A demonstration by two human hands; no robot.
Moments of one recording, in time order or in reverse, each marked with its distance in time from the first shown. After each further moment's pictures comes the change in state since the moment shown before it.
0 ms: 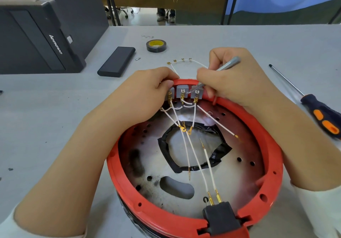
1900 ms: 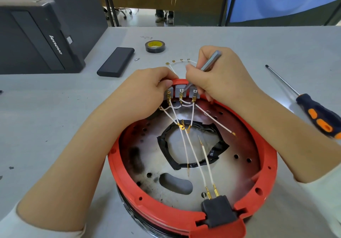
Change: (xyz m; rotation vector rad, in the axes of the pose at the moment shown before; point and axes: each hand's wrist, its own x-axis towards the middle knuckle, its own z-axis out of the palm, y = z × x) left_hand 0.000 0.000 0.003 -0.015 0.017 -0.017; right_hand 0.001 -0.004 0.011 -0.105 0.023 -0.071
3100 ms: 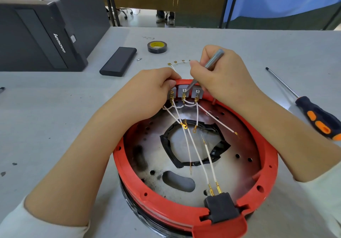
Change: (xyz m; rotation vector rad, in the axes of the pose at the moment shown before) left_hand 0.001 -0.003 0.001 0.026 -0.010 0.009; right_hand 0.002 0.002 0.002 -0.110 0.071 -0.050
